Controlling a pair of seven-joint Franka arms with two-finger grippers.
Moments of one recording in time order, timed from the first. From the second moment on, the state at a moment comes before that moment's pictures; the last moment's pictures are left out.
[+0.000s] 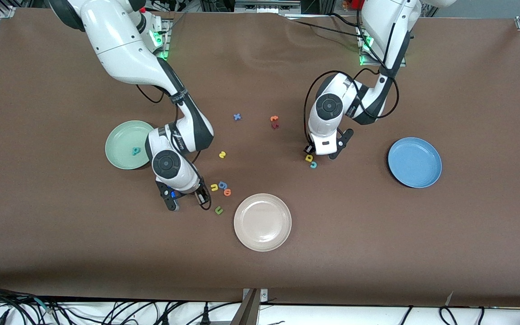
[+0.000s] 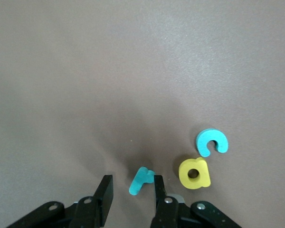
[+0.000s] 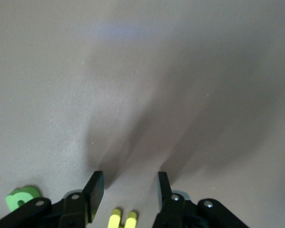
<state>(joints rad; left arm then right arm) -0.66 0.49 0.06 -2.06 -0.08 2.45 -1.49 0.48 0.85 -0.03 -1.44 0.09 2.31 1.48</state>
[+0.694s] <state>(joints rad) -0.66 0.50 0.05 -2.07 -0.08 2.48 -1.49 0.52 0.86 -0.02 -1.43 0.09 2.32 1.58</state>
